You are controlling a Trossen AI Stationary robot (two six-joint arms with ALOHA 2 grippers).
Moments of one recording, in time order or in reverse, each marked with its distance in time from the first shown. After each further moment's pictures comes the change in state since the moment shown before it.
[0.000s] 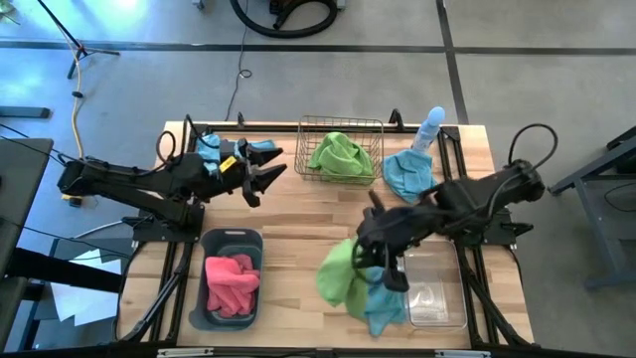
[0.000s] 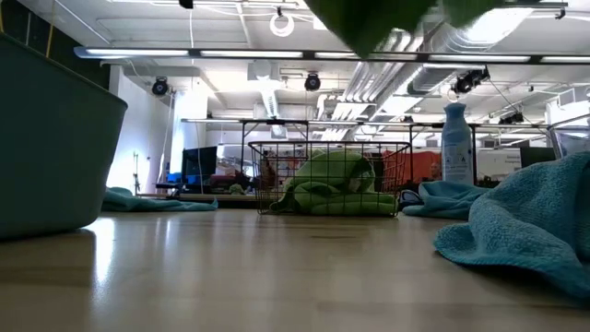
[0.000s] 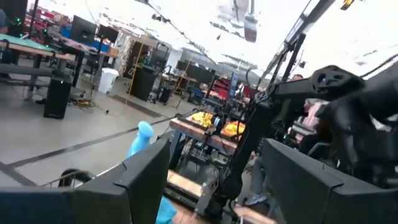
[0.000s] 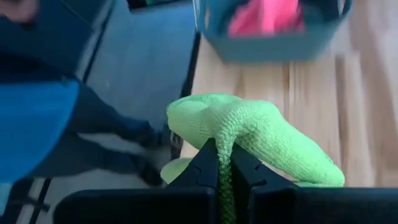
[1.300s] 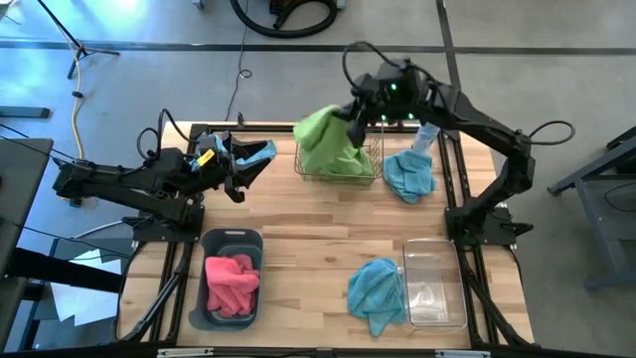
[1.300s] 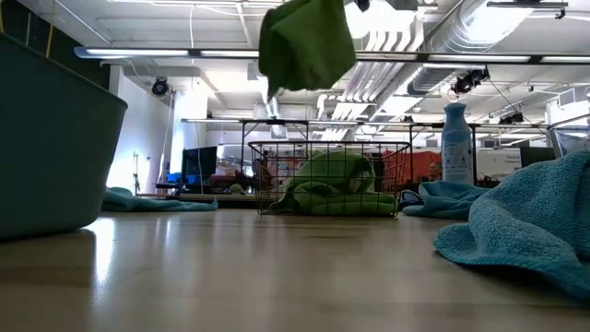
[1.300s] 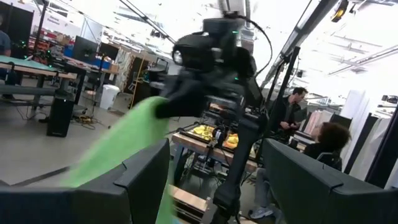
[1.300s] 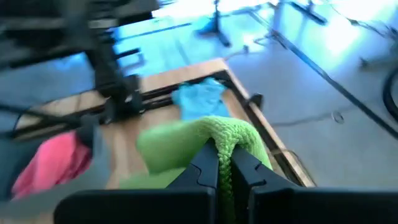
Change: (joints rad) left arm 0.000 -0.125 0.000 -0.064 -0.007 0.063; right arm -0.785 0.011 0.085 0.203 -0.013 -0.343
